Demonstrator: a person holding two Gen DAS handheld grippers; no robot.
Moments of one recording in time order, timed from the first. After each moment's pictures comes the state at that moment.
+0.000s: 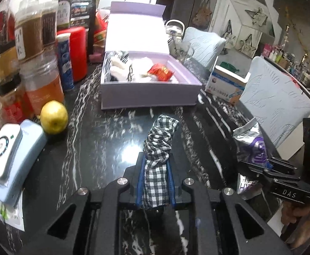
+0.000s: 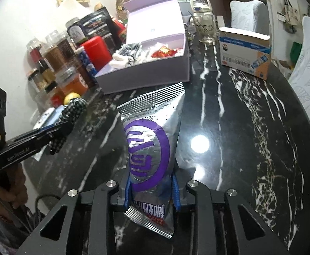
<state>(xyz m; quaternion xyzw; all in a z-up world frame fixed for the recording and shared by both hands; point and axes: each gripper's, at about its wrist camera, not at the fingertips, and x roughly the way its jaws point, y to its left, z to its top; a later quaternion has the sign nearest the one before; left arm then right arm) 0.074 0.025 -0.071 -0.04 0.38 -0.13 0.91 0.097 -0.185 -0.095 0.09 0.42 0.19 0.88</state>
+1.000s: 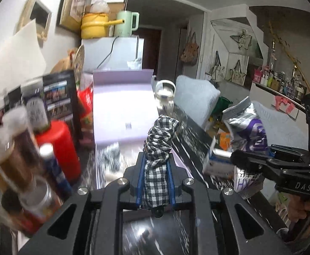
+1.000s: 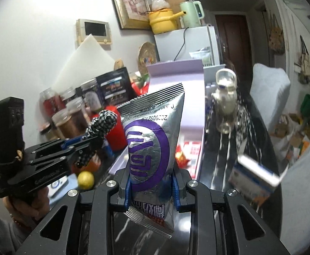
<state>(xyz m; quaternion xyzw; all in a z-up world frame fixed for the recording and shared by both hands) 0.187 0.009 0.055 -0.01 0.24 -0.15 0.96 0.209 -0.176 0.059 0.05 0.28 0.23 0.93</state>
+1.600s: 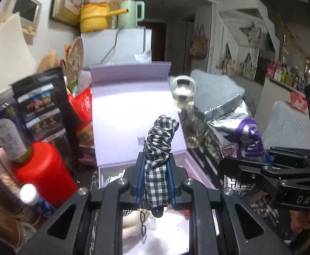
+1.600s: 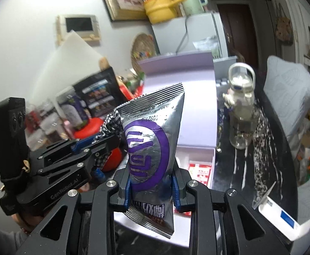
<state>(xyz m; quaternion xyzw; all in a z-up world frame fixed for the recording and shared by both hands) 0.305 0.005 0.027 0.01 0.27 -0.12 0.95 0.334 -0.154 0.039 0.07 0.32 0.24 0.91</state>
